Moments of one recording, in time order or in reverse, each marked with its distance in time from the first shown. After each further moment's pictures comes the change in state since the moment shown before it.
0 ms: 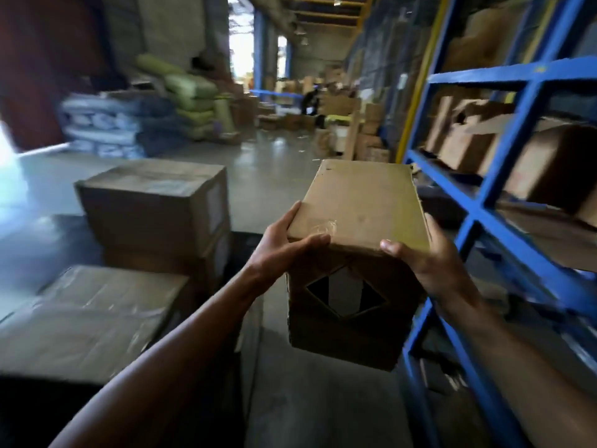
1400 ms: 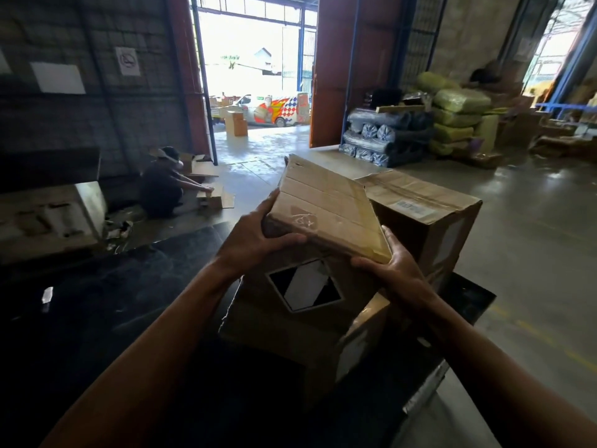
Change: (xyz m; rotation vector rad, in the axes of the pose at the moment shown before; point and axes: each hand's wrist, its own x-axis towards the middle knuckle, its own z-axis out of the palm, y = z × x) left_hand -0.167 0.043 -0.279 0.734 0.851 -0.102; right_hand 0.042 -0.041 0.372 0.213 -1.067 -0.082
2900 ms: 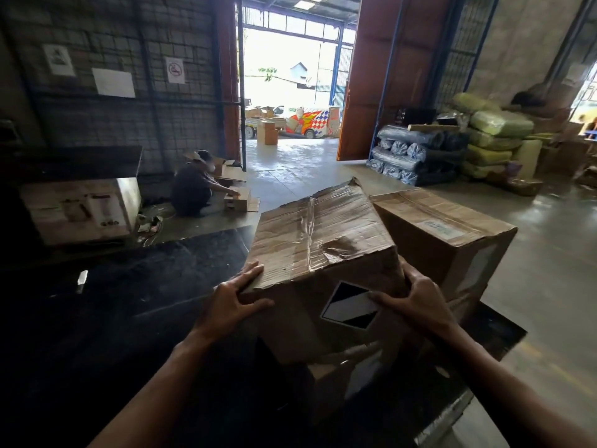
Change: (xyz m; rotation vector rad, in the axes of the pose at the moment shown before) left_hand -0.089 -0.109 -0.005 0.103 0.119 -0.112; right_hand 0.024 0.045 -0.010 -0.428 0.039 -0.246
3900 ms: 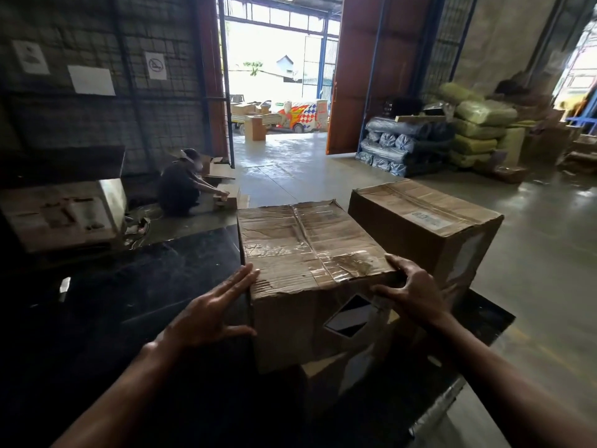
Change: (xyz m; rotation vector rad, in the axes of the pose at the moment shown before) left_hand -0.002 -0.017 -0.016 0.431 -0.178 0.464; right_hand 0.012 0.034 0.000 -0.043 0.035 0.072
